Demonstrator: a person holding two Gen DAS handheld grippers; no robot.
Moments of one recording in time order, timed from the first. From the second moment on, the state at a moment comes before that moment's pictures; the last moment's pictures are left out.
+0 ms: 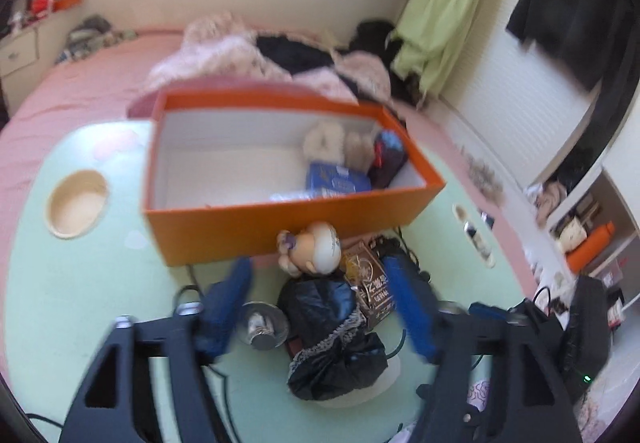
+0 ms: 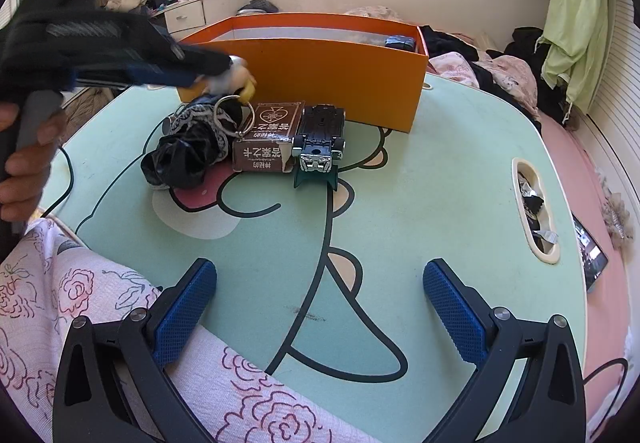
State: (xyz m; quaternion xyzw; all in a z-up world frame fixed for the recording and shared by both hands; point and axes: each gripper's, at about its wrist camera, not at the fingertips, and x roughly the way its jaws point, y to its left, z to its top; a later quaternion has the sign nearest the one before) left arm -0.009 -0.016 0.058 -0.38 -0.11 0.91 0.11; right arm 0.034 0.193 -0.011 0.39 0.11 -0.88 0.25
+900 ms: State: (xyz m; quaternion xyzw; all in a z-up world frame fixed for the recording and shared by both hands) left arm 0.041 -0.003 -0.003 -0.43 0.05 0.90 0.06; right arm 0.034 0.199 -0.012 0.39 0.10 -0.88 0.24
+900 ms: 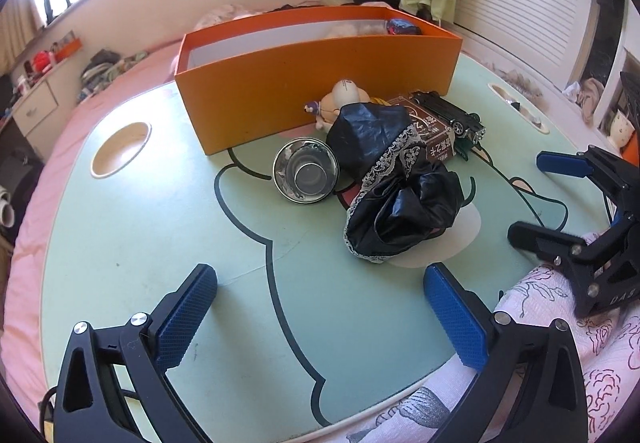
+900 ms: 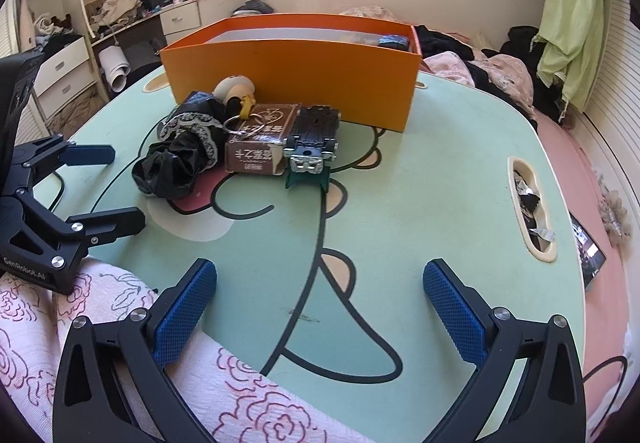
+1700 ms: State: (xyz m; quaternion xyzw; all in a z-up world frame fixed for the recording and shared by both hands) left arm 0.044 -0.006 -0.006 -0.41 0.05 0.91 0.07; right arm -0.191 0.049 0.033 0.53 0.20 -0.82 0.12
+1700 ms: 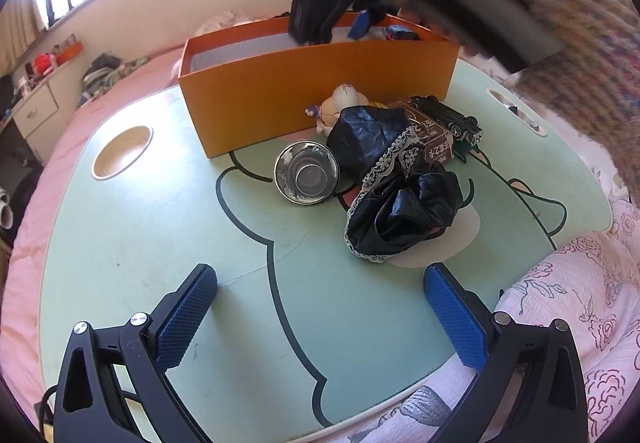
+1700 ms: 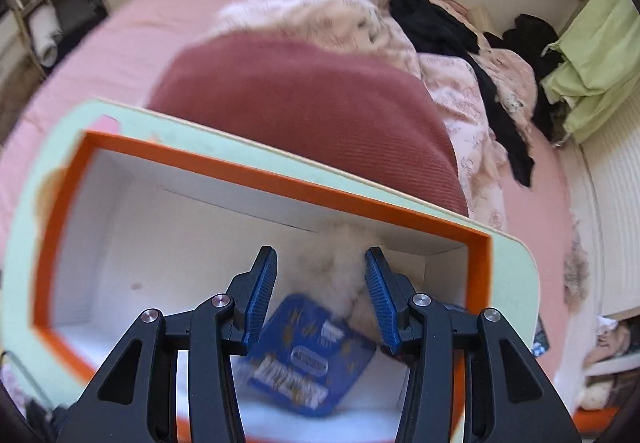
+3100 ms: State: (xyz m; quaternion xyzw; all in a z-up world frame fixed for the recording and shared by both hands) left arm 0.043 -0.006 -0.005 -0.41 0.05 0.91 0.07; right arm 0.025 0.184 0.019 0.46 0.04 -0.84 0.28
